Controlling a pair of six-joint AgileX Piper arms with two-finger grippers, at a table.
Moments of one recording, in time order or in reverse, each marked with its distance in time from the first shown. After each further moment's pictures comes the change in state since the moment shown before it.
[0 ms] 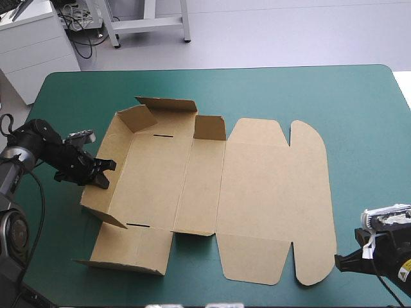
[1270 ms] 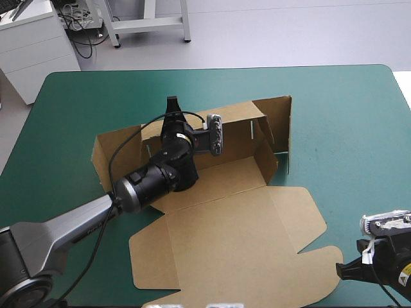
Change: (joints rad) left arm -1.090 -0.063 -0.147 1.438 -0.256 -0.210; right arm 0.000 0.000 0.000 0.002 0.098 0.004
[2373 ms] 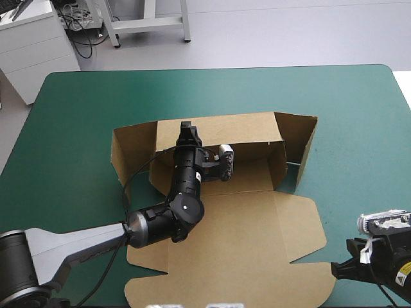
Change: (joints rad) left arm -0.130 -0.005 0.351 0.683 -0.018 -0.706; right arm 0.000 0.000 0.000 0.072 -0.026 0.010
